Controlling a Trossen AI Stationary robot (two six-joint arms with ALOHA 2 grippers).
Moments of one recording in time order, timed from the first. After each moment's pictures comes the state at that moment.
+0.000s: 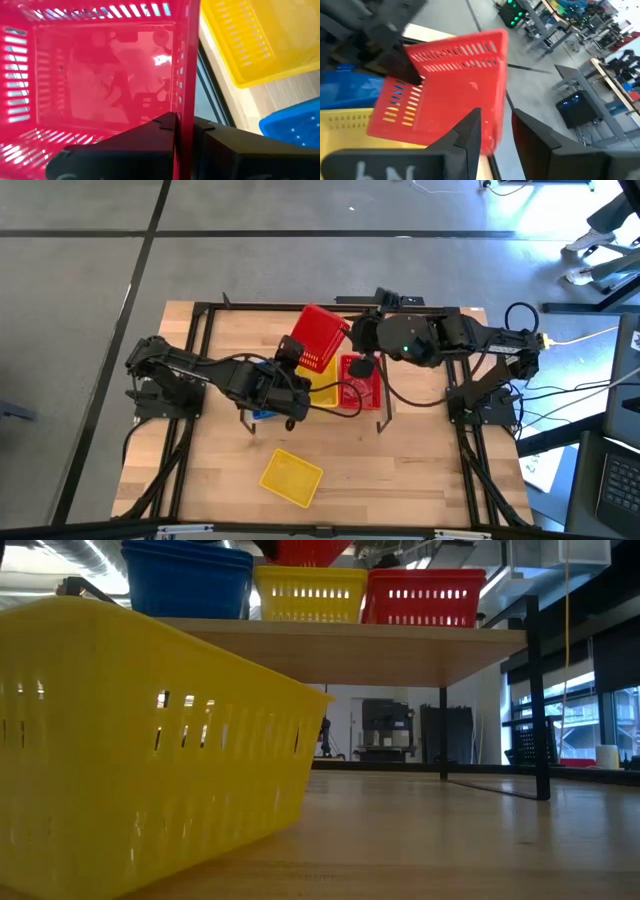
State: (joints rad) left arm -0.28 1.67 1.70 -1.16 -1.14 0.61; right arm 0.15 1.63 2.04 -0.95 0.68 -0.22
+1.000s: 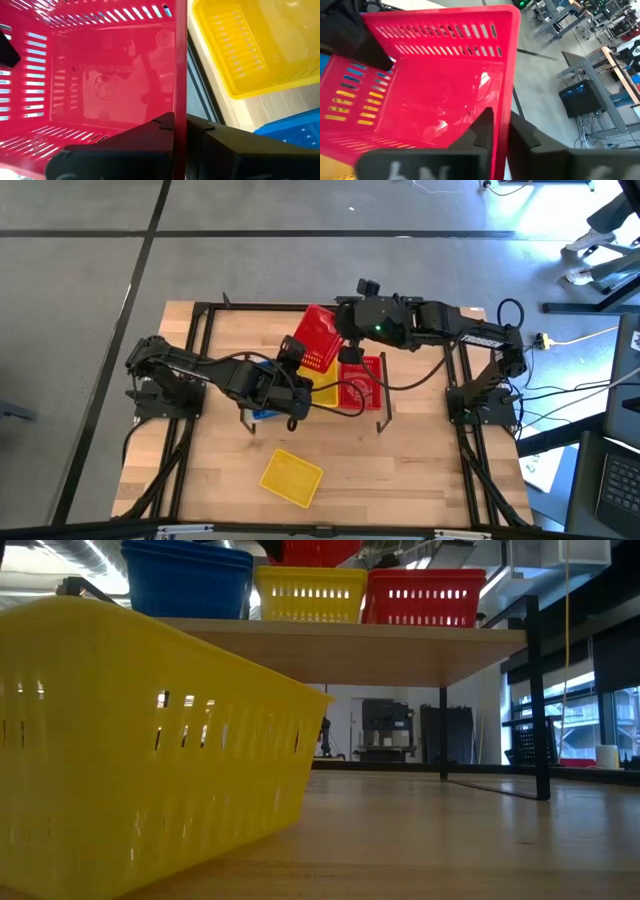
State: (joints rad) left arm -0.28 1.67 1.70 -1.11 -1.10 0.62; right arm -0.01 1.70 2.04 -0.96 0.55 -0.30
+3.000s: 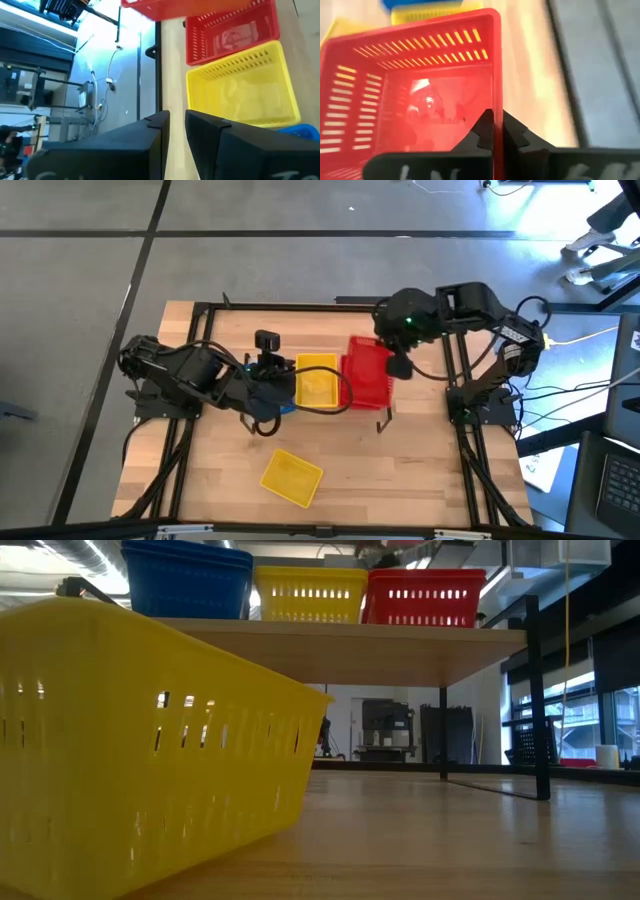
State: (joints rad) left arm -0.40 1.66 2.08 -1.33 -0.89 0.16; right arm -0.05 1.64 2.20 -1.55 0.14 0.02
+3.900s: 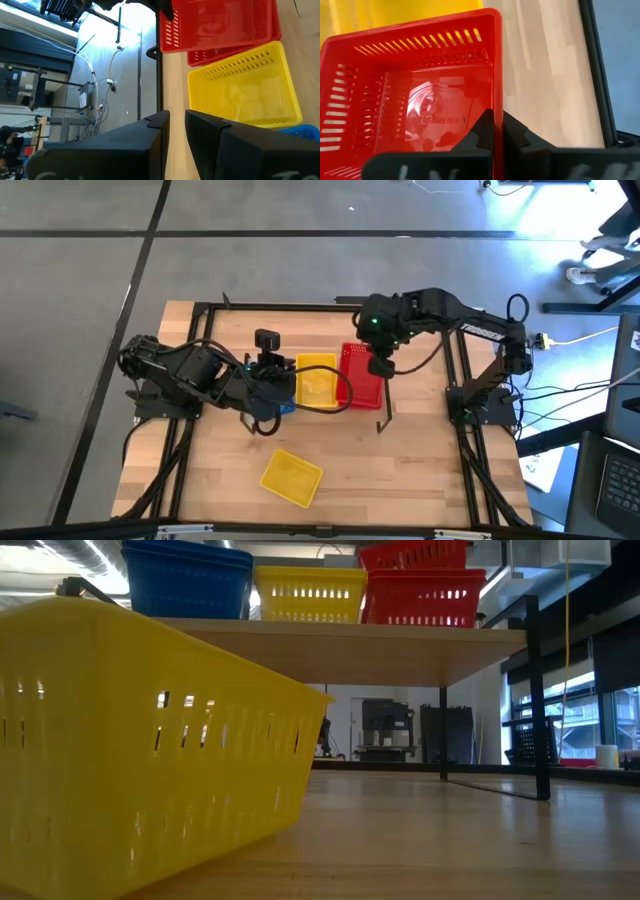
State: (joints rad) left arm -0.39 1.67 2.09 -1.33 -0.89 0.17; right arm -0.16 1.65 1.91 -1.42 0.03 -0.01
